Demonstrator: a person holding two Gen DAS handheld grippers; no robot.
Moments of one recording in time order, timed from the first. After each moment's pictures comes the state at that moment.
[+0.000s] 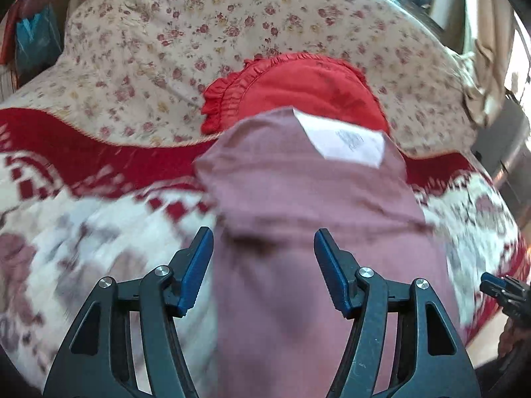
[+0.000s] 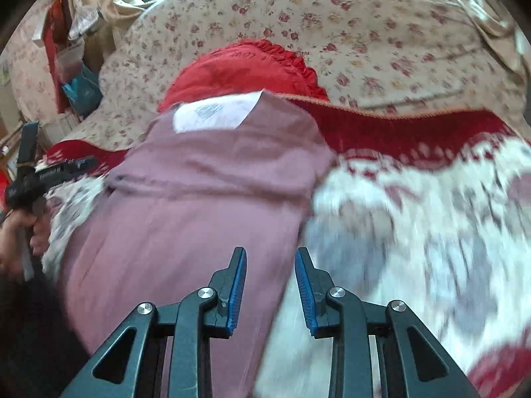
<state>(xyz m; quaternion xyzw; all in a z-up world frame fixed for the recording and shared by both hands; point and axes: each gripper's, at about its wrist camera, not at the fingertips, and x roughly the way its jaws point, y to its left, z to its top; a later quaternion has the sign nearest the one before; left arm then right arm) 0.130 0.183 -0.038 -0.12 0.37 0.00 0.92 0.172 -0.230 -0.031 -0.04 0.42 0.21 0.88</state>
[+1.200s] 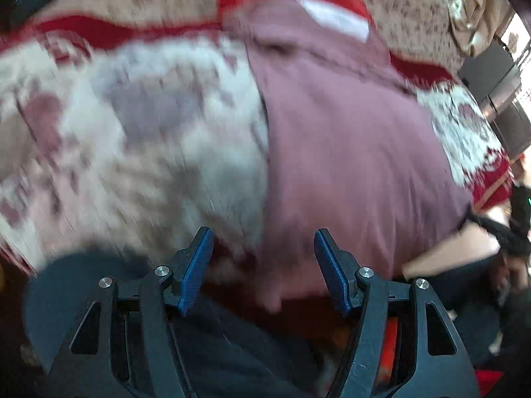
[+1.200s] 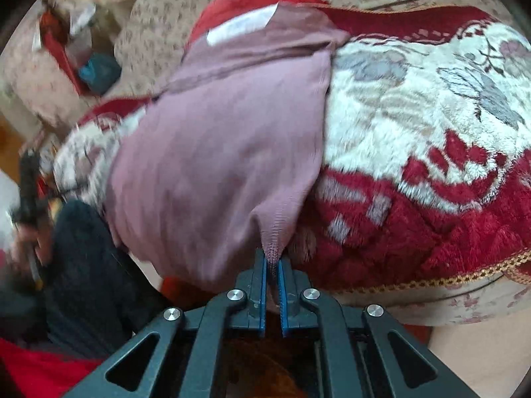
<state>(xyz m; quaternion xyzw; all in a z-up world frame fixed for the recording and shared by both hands) 0.000 0.202 -0.096 -0.12 0.55 -0.07 0.82 0.070 -0.254 -0.095 0.05 0.52 0.24 0.82</state>
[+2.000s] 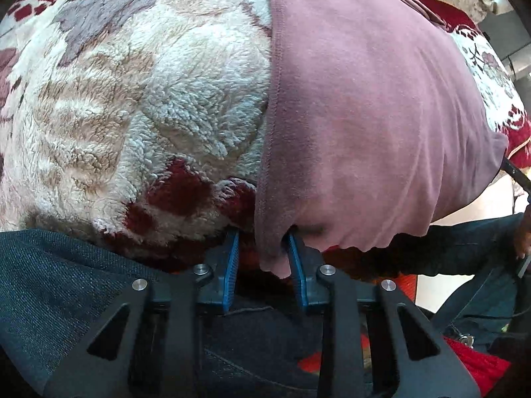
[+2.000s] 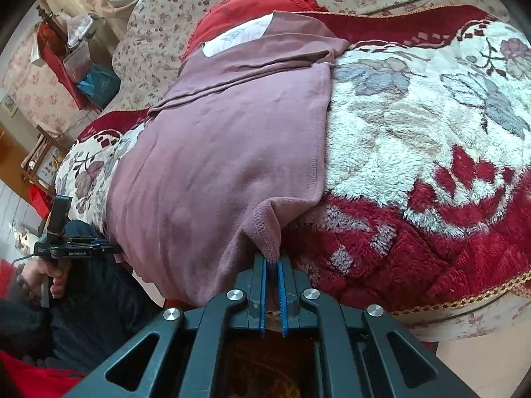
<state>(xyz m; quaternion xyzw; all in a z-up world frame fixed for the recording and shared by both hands) 0.008 0.182 -0.148 -0.08 0.64 -0.06 0.76 0.077 -0.246 -0.095 0.05 0.51 0.24 0.82</state>
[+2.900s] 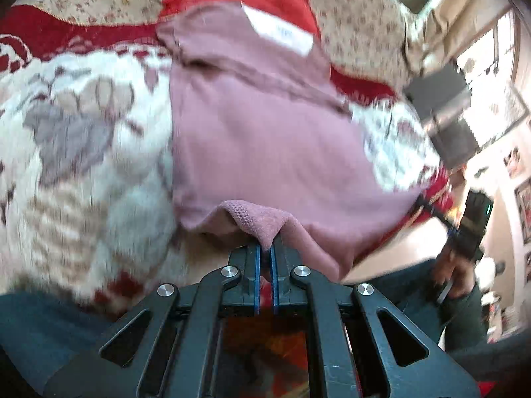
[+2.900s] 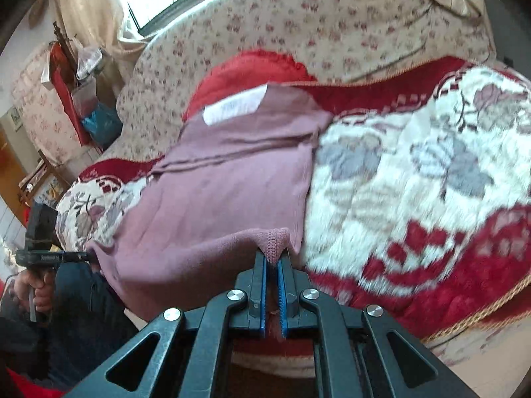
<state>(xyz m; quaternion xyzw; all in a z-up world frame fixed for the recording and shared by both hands) 0.021 0.172 -0.061 -0.22 0.48 -0.18 0.83 0.079 -0.263 -0.036 0.05 0.40 0.22 0.89</state>
